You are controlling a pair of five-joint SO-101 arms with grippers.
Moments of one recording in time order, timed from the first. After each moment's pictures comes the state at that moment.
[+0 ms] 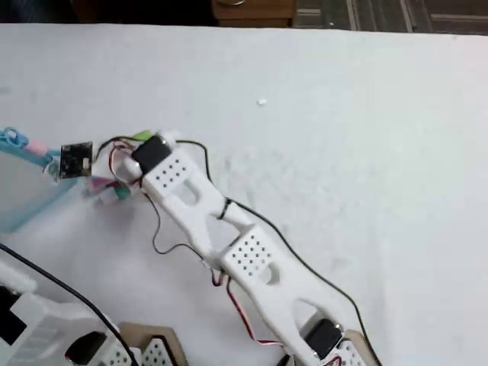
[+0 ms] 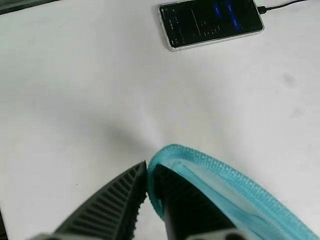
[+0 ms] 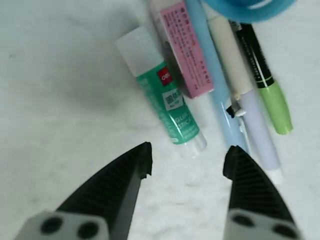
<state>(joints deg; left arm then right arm) -62.3 5.9 -39.6 101.9 14.9 -48.7 68.1 -82.6 90.7 49.0</state>
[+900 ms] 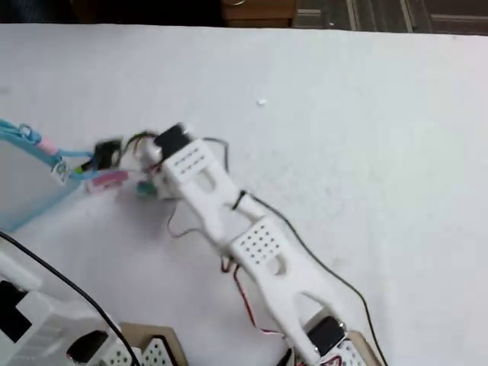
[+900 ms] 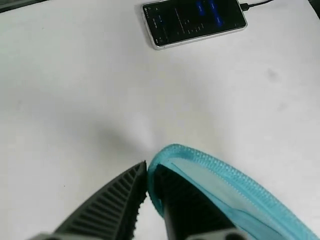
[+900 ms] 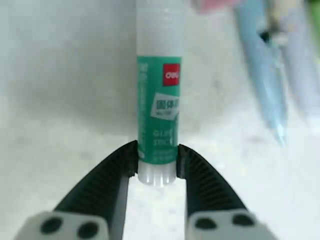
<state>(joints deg) -59.1 4.8 -39.6 101.9 16.3 -40.1 67.4 -81.7 100.1 52.5</state>
